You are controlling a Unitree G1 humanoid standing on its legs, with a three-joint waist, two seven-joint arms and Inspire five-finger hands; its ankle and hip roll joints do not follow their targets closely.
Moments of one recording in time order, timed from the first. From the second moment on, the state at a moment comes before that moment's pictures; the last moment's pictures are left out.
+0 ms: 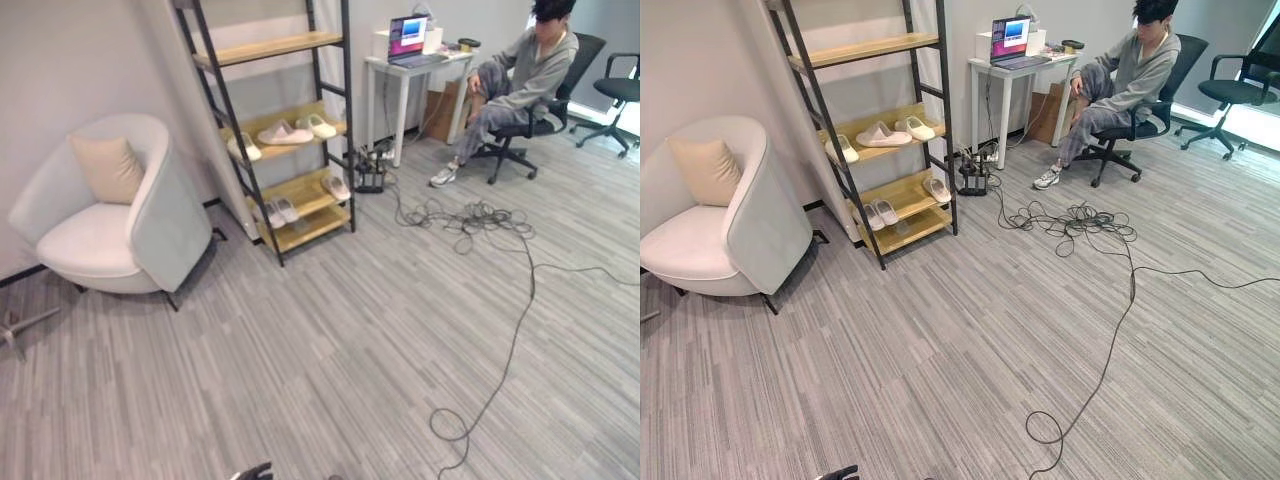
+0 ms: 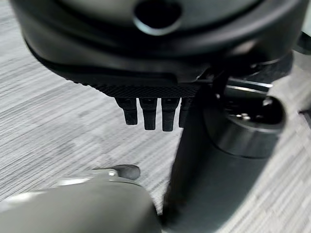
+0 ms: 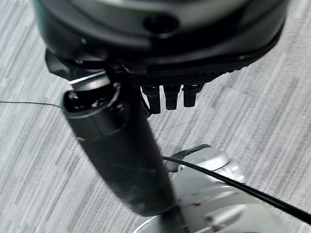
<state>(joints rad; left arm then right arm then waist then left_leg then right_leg) 0.01 0.17 -0.20 1.33 -0.27 -0.12 -0.01 0.10 -0.22 0.03 1.40 0.51 -0.07 -0.02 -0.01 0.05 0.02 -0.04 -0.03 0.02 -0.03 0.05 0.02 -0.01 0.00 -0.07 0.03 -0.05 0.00</state>
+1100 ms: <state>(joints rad) -0.13 0.19 -0.11 1.32 -0.28 -0.15 0.00 0.00 -0.23 0.22 1.29 0.26 -0.09 -0.03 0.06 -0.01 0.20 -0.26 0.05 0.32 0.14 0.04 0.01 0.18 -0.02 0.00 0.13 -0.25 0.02</state>
